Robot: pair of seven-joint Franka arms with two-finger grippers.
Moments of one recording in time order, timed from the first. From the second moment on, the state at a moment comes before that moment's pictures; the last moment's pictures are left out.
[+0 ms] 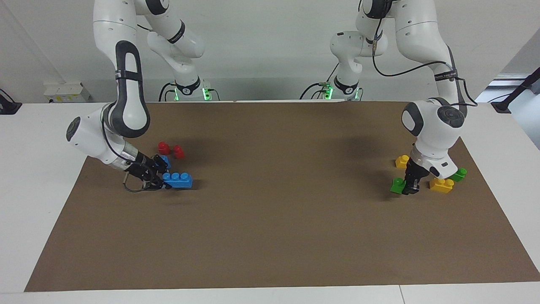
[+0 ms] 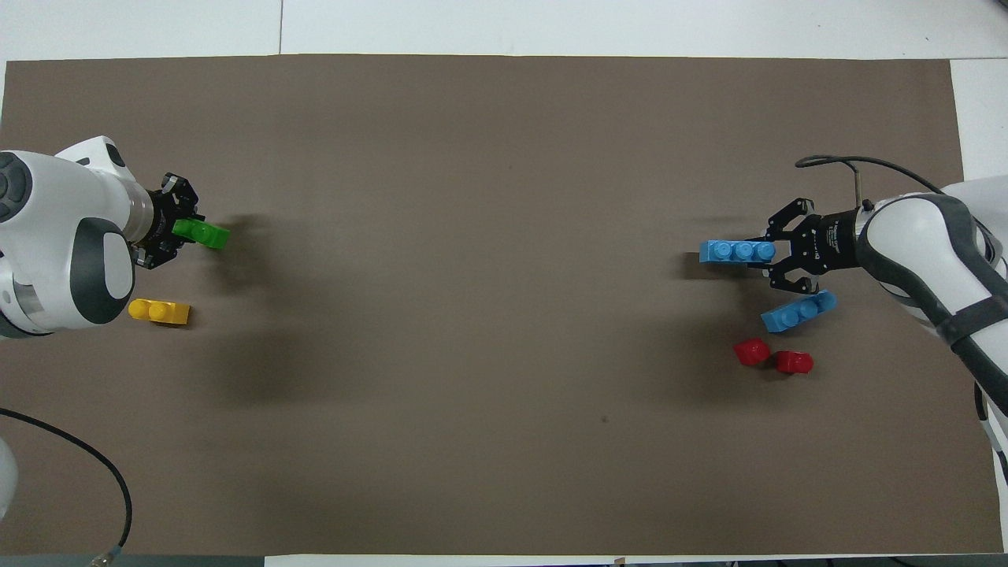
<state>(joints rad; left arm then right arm) -0.09 0.32 0.13 -1.96 -0.02 2.42 -1.07 -0.25 0.30 0.11 -2.03 0.59 2.20 1.05</state>
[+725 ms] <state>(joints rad) -0.08 0.37 0.13 -1.96 -0.02 2.48 -1.00 -0.25 0.33 0.11 -2.06 0.59 2.26 0.98</state>
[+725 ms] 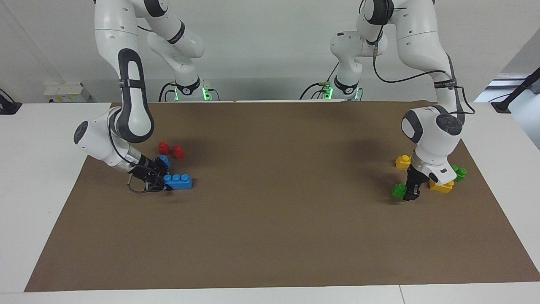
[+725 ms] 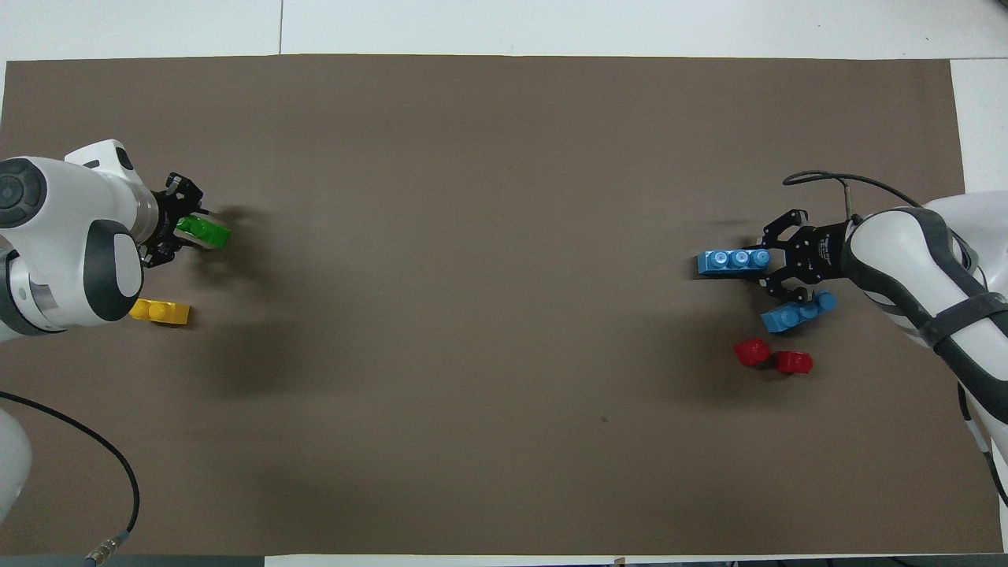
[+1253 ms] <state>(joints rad) -0.08 0.30 0.11 -1.87 -0.02 2.38 -0.96 -0.25 0.32 0.11 -1.96 0.43 2.14 0.98</state>
